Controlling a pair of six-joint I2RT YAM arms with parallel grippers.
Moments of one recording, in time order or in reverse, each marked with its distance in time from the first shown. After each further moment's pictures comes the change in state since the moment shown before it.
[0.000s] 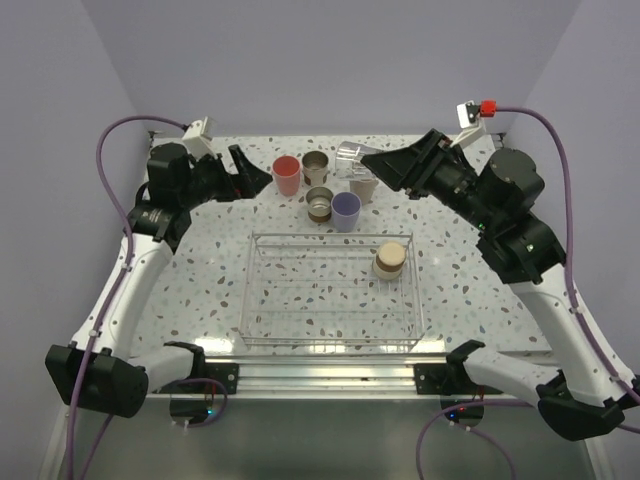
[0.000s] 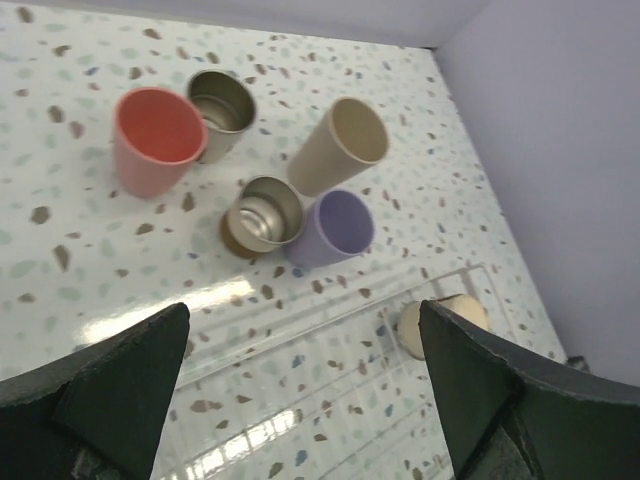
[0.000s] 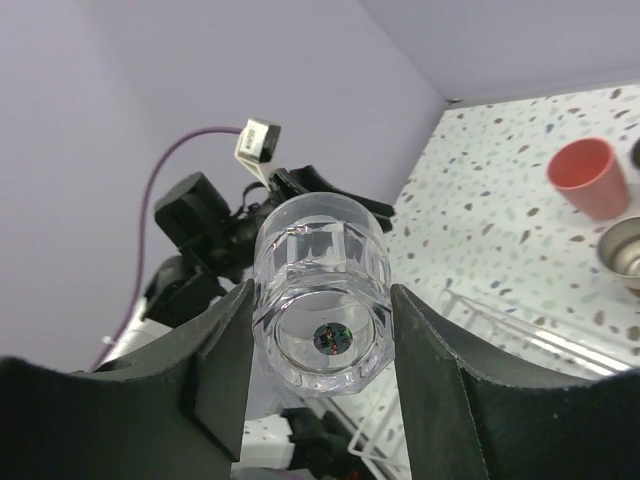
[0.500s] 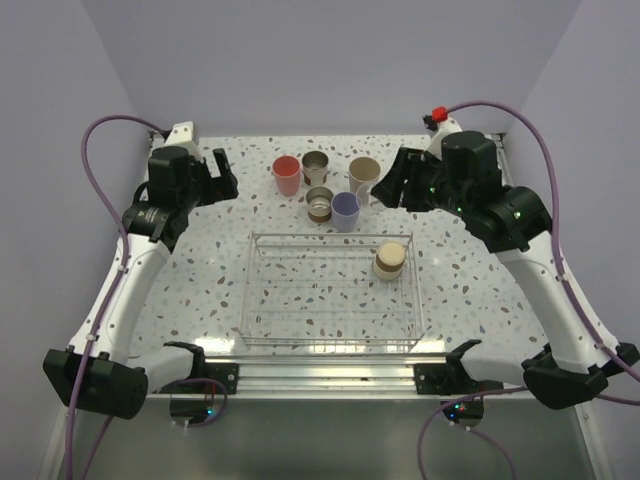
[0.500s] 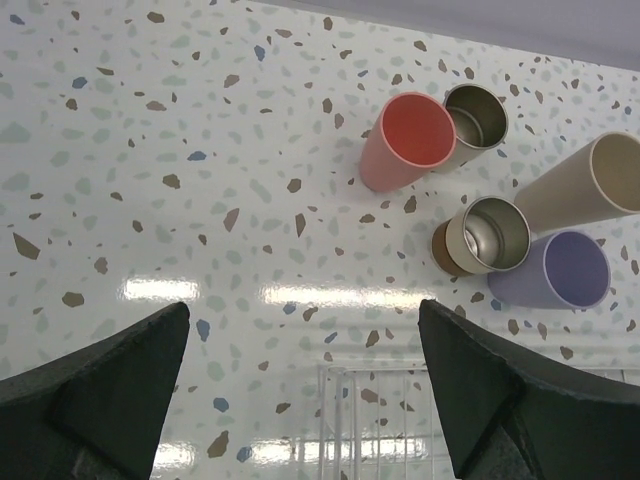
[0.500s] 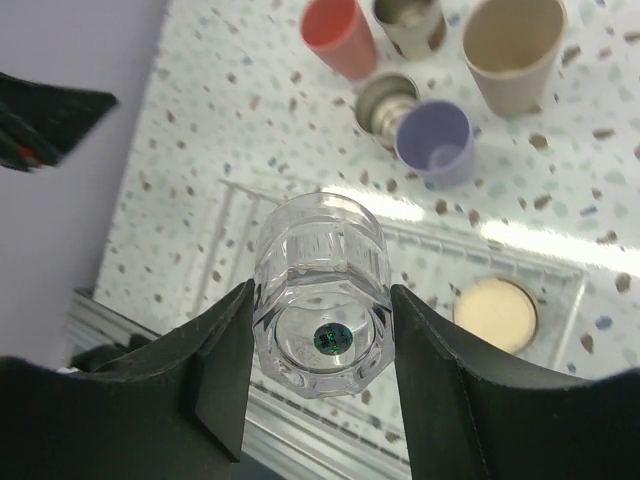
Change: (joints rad) left arm 0.000 -0.006 0.052 -0.238 -0.547 0.170; right arm 0.010 0.161 0.236 -0.576 0.213 -0.328
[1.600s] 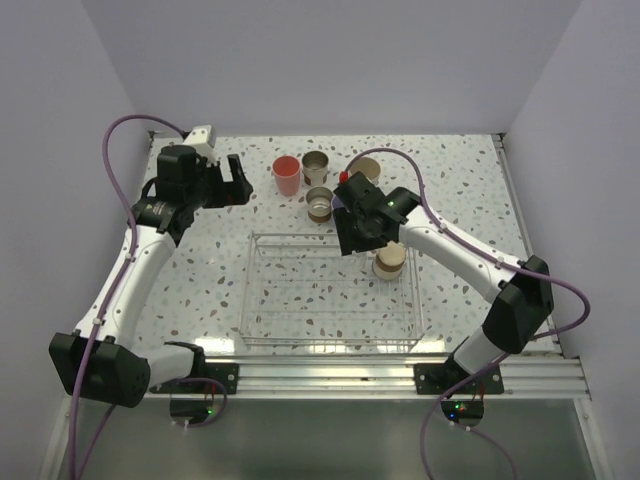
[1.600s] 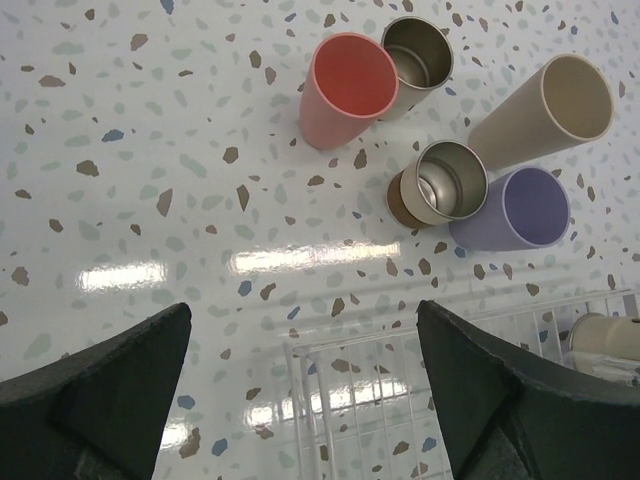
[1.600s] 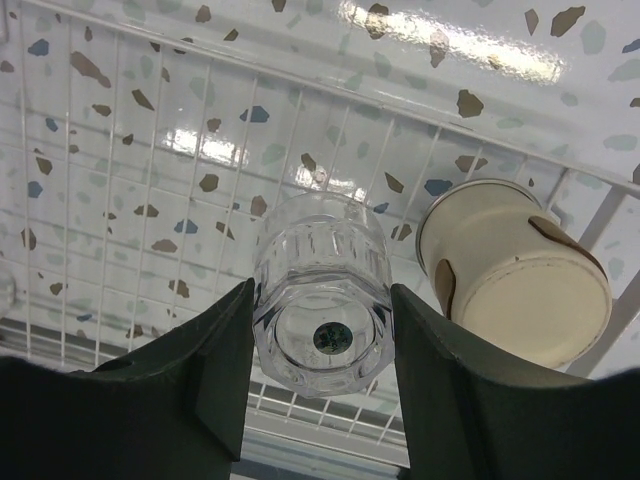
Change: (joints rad) left arm 0.000 0.058 -0.007 0.002 0.179 0.043; right arm 0.213 0.365 -0.223 -0.057 0.187 -0.037
